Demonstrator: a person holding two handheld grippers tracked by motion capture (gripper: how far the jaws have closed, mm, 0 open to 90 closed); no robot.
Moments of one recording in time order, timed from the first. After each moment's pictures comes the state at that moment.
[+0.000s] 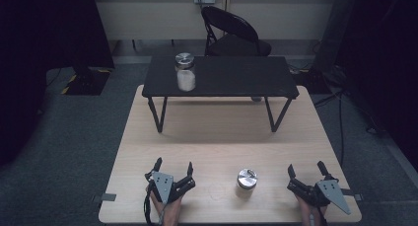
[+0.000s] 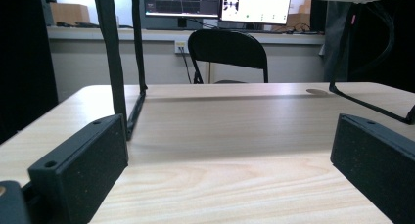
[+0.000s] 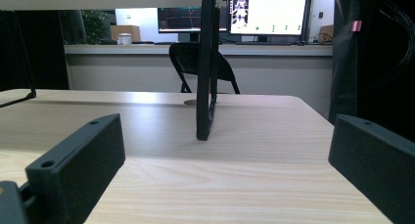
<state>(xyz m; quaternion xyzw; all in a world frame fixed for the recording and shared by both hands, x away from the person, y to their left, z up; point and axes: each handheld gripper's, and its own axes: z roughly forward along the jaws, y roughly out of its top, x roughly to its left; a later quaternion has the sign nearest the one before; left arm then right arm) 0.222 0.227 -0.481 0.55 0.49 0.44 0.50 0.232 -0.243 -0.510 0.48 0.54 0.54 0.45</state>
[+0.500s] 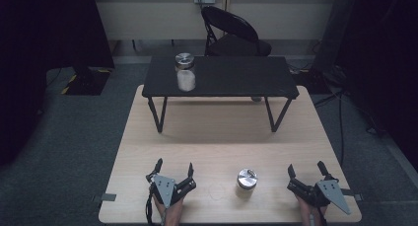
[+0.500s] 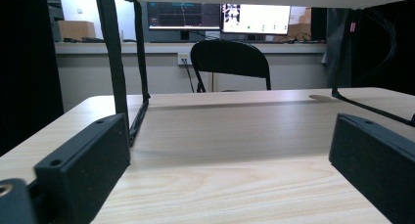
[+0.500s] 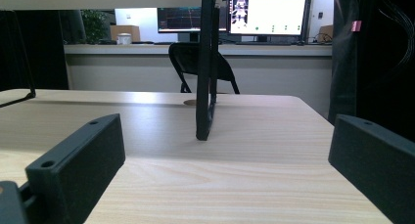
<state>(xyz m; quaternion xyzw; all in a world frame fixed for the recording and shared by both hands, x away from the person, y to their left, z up) 0.218 0.221 -0.494 0.54 0.48 0.47 0.51 0.231 -0.243 -0.510 0.48 0.53 0.54 0.45</state>
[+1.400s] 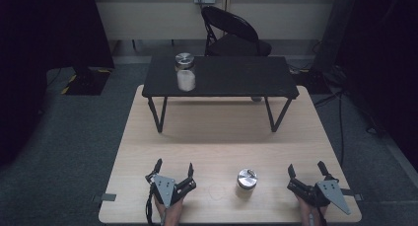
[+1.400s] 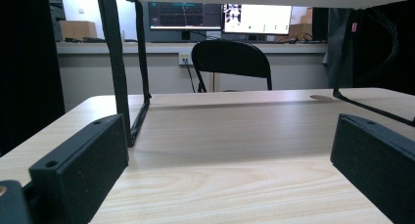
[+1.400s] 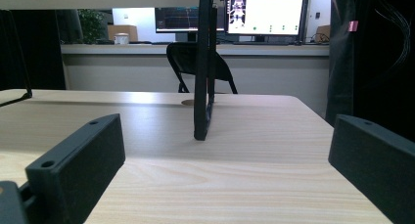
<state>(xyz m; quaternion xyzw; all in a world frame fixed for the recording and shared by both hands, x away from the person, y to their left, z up) 0.218 0.221 -0.494 0.54 0.48 0.47 0.51 0.231 -0.241 -0.510 0.48 0.53 0.53 0.45</state>
